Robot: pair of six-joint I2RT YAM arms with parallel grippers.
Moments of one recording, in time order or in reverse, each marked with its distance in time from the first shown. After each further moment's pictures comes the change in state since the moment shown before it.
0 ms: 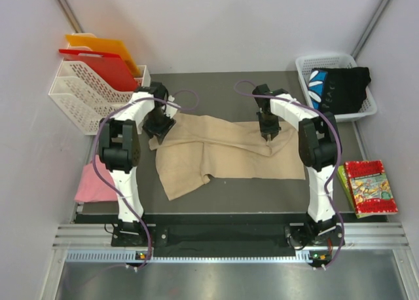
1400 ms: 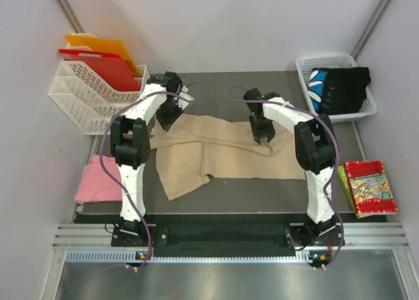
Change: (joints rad) left arm -0.103 0.119 0.265 -0.099 -0.027 0.008; right arm 0.077 -0.030 -0.027 -0.004 0.032 -0.001
